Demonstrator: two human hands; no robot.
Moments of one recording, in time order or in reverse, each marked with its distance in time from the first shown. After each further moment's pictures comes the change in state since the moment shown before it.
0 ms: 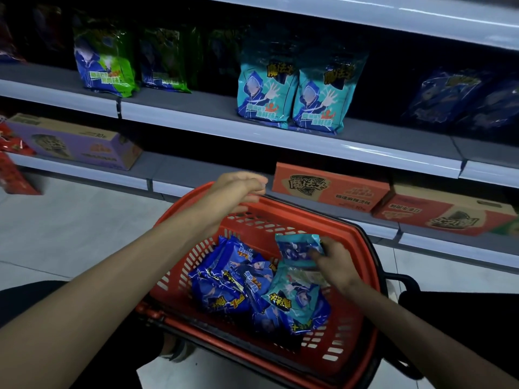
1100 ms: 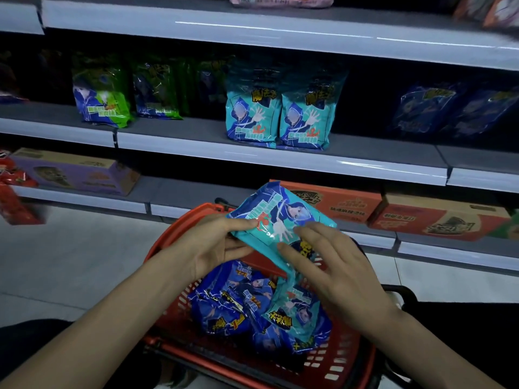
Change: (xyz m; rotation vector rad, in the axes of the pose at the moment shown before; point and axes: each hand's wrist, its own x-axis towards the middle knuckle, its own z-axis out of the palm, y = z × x) left_hand -0.028 0.002 0.008 -0.442 -0.079 -0.318; right_hand -0.071 -0.062 -0.062 -0.792 0.424 -1.143
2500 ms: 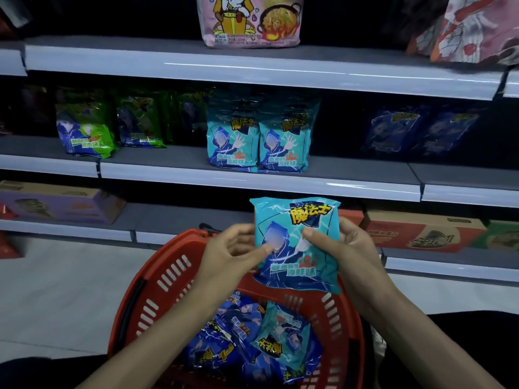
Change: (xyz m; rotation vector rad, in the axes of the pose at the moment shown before) left_hand 0.005 -0.023 0.043 0.370 0.146 0.587; right_hand 0.037 0.036 -0.039 1.594 0.191 1.230
